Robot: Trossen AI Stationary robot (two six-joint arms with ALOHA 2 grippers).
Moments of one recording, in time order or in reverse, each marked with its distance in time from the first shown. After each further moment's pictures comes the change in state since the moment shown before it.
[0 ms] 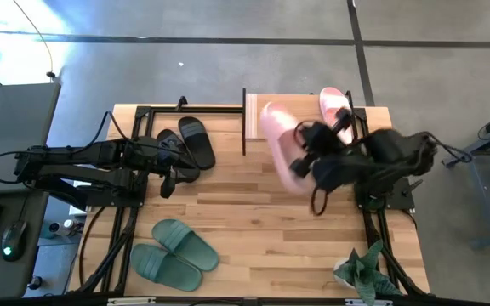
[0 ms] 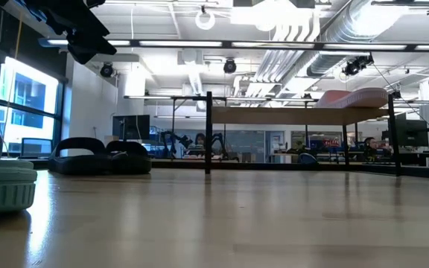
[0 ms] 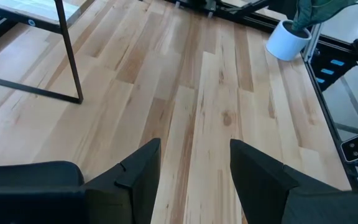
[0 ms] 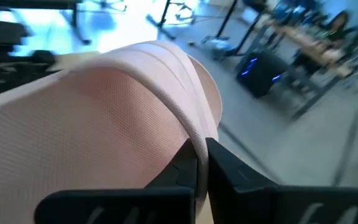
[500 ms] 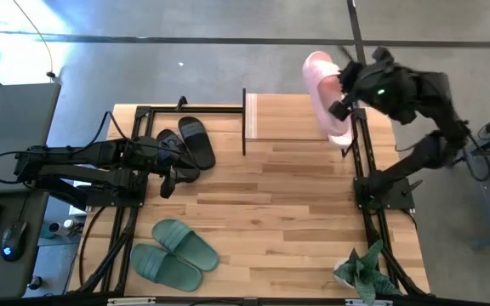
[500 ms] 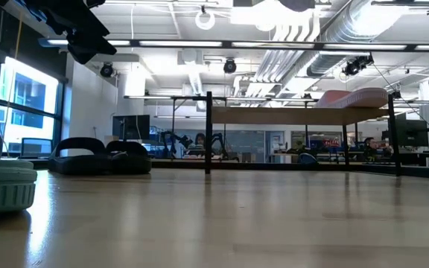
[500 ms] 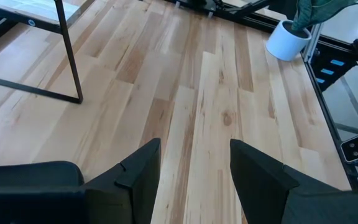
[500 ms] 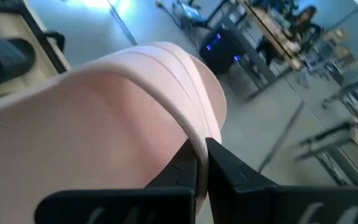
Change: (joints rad) left arm 0.000 0.000 0.000 0.000 0.000 0.000; right arm -0.522 -0.269 -0.093 0.120 -0.302 -0.656
